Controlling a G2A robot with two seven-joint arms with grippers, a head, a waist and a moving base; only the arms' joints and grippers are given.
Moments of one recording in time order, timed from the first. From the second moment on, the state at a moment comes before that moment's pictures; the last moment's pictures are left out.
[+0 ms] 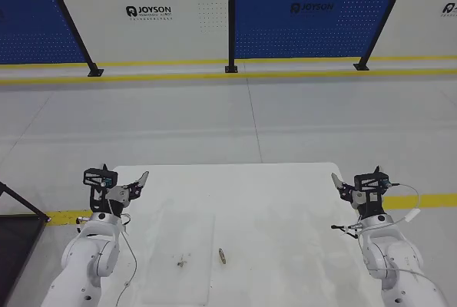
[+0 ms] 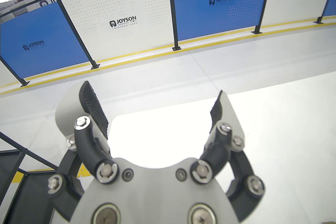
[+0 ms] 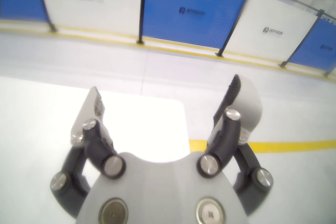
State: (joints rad) left arm 1.73 -1.15 -1.60 -1.80 1.33 0.00 0.00; right arm -1.73 -1.15 1.60 -1.80 -1.33 0.00 0.00
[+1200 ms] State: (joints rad) left arm 2.31 -1.15 -1.47 -2.04 1.43 -0.19 -0.20; right arm -1.73 -1.15 1.60 -1.80 -1.33 0.00 0.00
